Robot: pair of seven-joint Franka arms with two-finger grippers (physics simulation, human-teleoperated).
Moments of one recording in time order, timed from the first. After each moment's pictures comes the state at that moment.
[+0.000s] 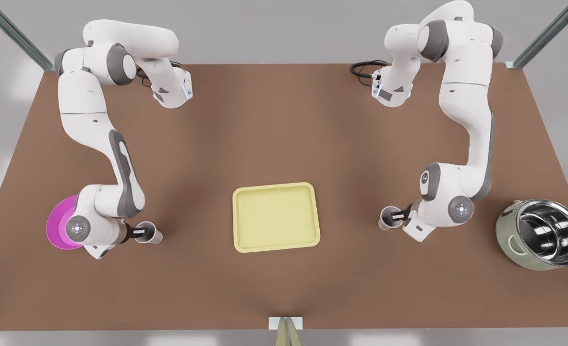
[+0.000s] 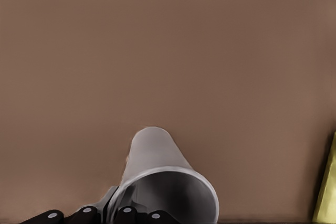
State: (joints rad) left arm -0.09 0.57 -0.08 -1.58 -0.09 1.97 -0.24; right arm -0.09 0.76 0.08 -1.46 -0.04 2.08 -0.11
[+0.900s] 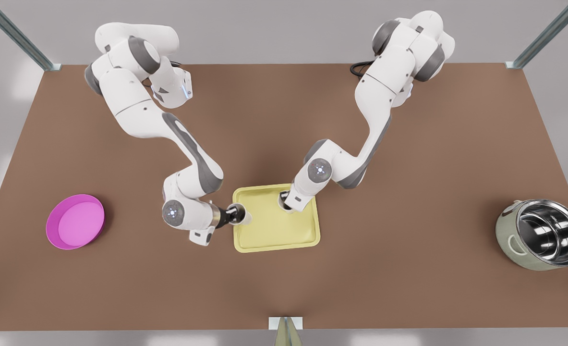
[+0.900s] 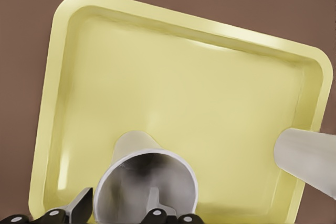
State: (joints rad) left arm -0.53 0.74 -0.18 -1.47 -0.11 2.26 -0.87; right arm 0.09 0.81 0.40 -1.42 0.11 2.13 -0.14
